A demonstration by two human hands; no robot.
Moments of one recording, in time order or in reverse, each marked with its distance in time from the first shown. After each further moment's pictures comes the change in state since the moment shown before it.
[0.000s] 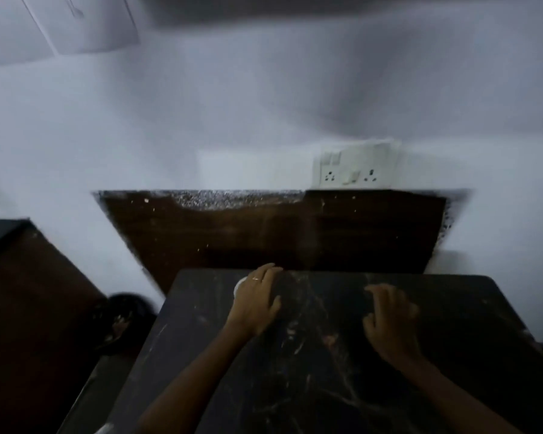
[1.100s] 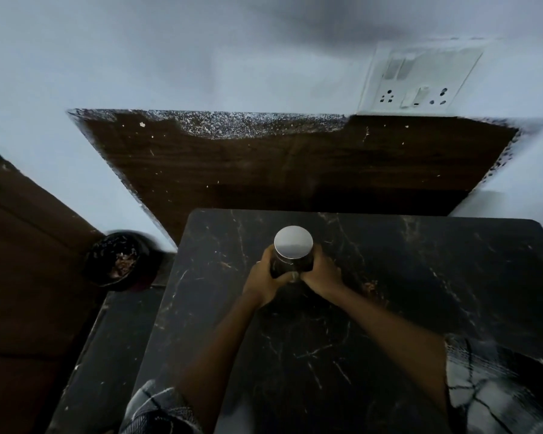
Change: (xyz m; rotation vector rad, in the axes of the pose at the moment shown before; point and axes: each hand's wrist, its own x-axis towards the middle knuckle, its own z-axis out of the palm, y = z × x) left_hand -0.040 -0.128 0.074 -0.618 -0.241 -0.396; right_hand 0.012 -0.171 0.143 0.533 -0.613 0.382
